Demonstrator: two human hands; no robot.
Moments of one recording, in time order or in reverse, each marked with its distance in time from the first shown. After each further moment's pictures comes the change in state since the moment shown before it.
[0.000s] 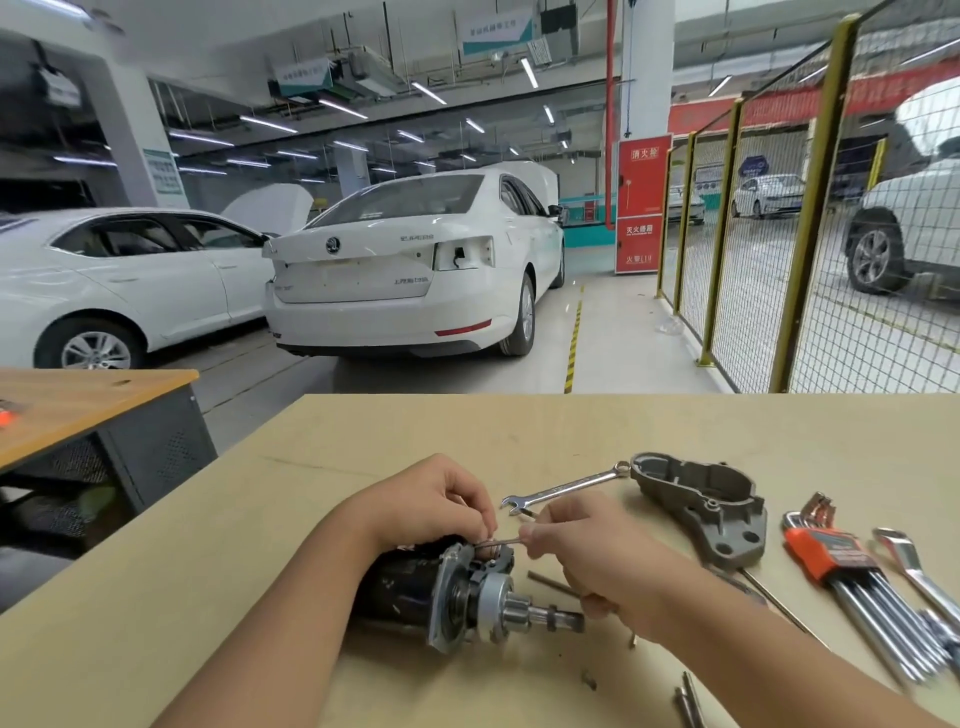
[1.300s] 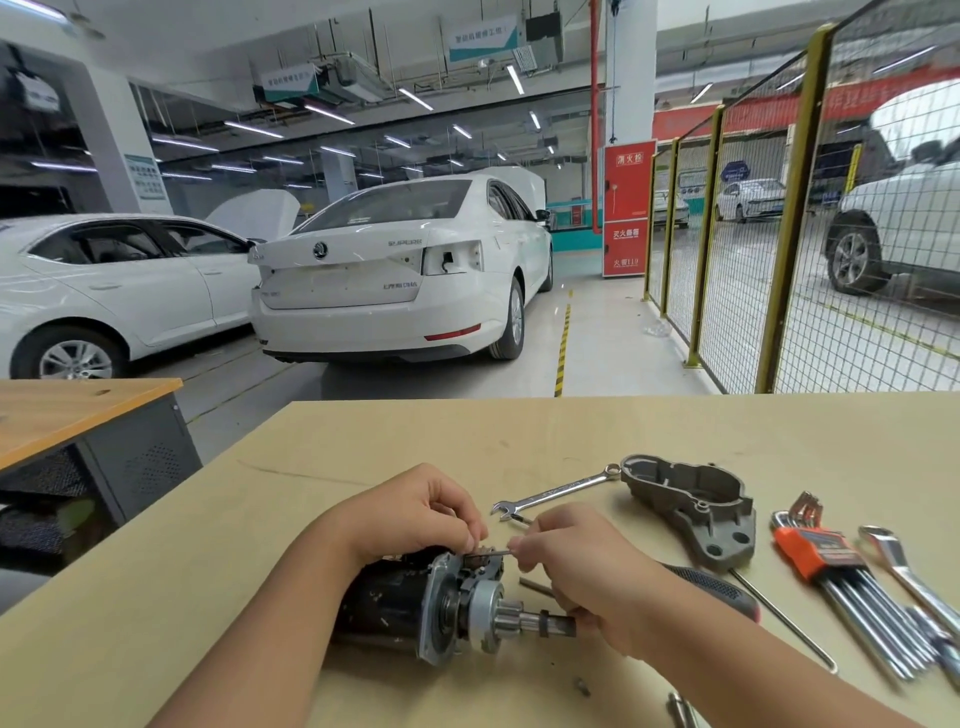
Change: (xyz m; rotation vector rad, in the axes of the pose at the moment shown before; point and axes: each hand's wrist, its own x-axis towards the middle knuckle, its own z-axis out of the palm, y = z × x) left_hand -0.010 0.010 0.001 -0.033 -0.037 0.029; right_hand -0.004 0.001 0.007 0.001 0.041 0.068
